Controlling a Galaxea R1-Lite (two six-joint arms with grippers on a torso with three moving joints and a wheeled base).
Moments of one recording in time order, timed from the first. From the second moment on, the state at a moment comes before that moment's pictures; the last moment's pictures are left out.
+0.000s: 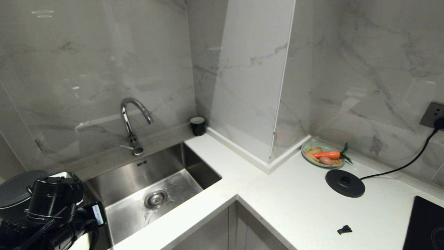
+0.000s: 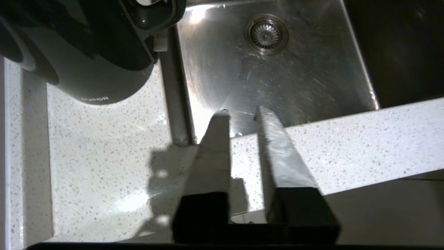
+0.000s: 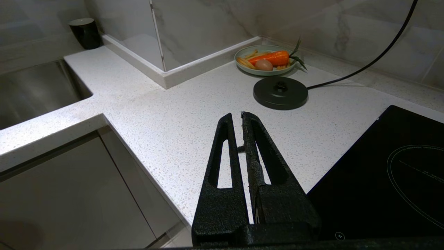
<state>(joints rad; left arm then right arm) -0.20 1.53 -0.29 -0.51 0.48 -0.48 0.00 0.00 0.00 0.01 0.00 0.00</state>
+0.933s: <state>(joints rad) -0.04 1.79 -0.31 -0.82 0.39 -0.38 0.00 0.00 0.00 0.01 0.00 0.00</state>
